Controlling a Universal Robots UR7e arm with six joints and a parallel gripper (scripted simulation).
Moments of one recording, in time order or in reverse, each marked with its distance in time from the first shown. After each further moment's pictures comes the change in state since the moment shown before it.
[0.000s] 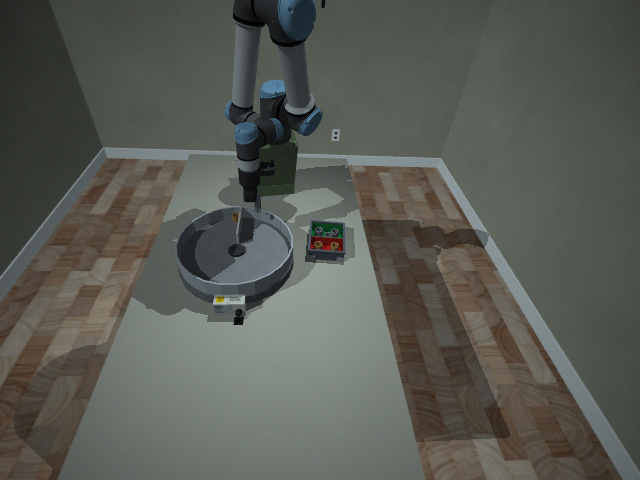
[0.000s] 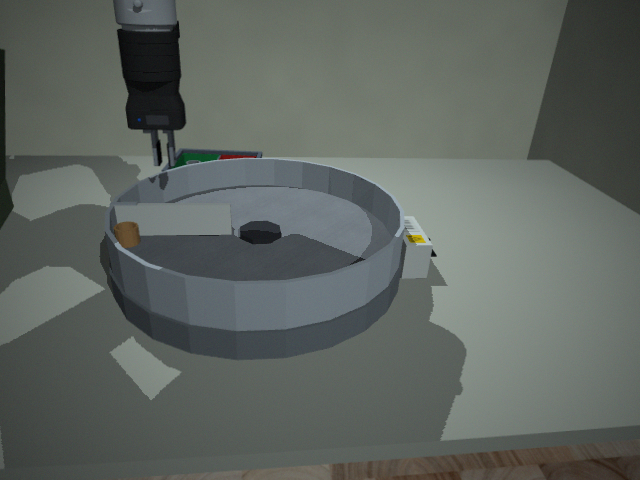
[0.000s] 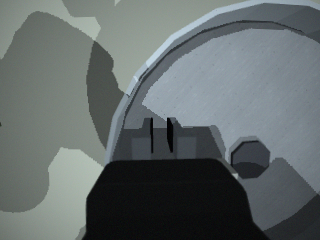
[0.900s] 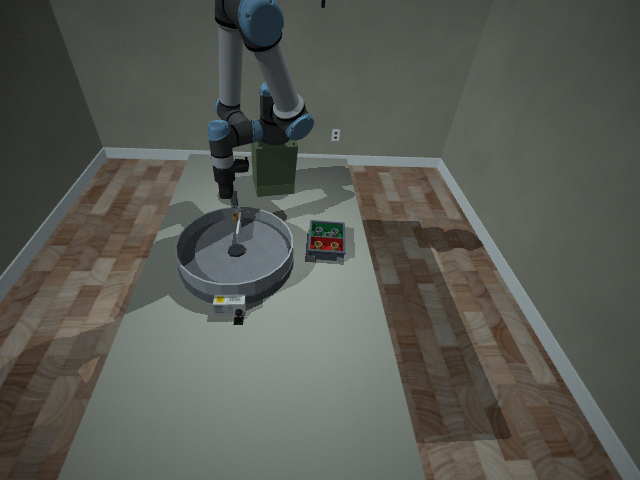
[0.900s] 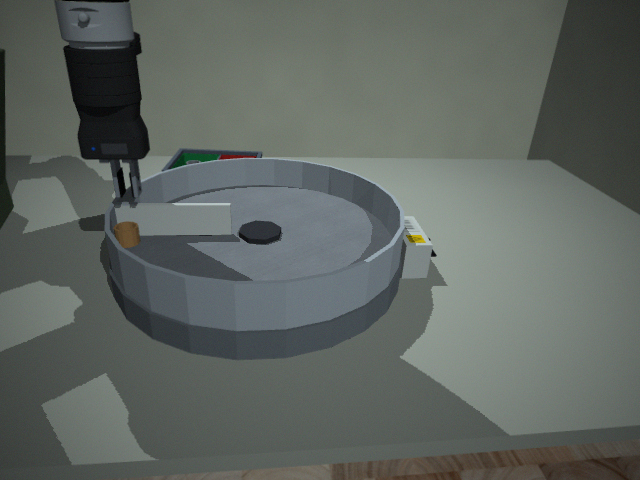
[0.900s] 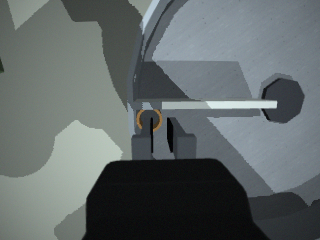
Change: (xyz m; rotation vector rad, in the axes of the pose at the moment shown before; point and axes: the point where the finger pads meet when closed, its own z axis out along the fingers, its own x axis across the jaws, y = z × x) arm -0.033 0.094 0.012 0.005 0.005 -0.003
